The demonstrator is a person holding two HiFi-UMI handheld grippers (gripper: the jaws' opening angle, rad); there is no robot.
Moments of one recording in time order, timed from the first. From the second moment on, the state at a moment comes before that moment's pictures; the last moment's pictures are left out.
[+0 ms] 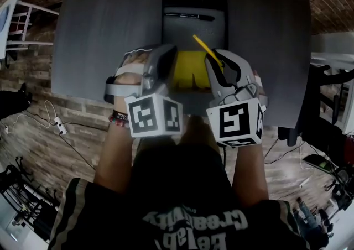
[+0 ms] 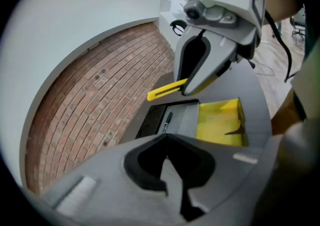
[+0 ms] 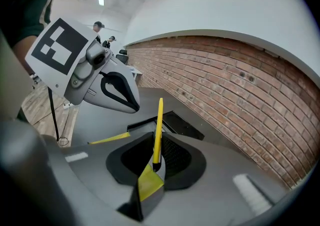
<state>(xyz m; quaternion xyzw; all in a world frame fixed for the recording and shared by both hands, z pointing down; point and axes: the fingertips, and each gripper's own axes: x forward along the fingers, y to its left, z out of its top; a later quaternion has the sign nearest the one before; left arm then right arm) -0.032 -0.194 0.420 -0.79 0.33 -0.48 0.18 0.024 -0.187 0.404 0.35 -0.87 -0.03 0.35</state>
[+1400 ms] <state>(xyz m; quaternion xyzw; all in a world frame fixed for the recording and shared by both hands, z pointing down) -0.034 -0.172 0.520 -0.80 0.29 -0.52 0.08 0.018 -0.165 0.516 0.28 -0.87 0.06 0.40</state>
